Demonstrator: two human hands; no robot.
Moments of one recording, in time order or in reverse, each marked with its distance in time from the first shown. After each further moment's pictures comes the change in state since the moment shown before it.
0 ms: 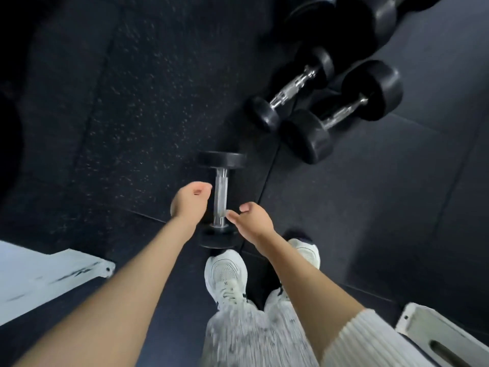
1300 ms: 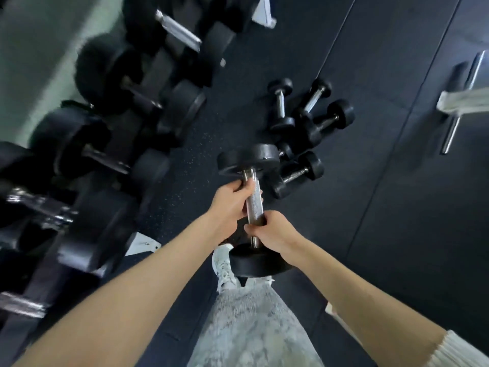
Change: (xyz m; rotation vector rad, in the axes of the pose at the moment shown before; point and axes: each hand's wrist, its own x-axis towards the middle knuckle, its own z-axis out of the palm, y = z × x) left_hand -0.356 0.213 -0.189 -0.759 -0.340 0.034; right_hand -0.401 -0.126 -0.157 -0.144 -0.018 -0.185
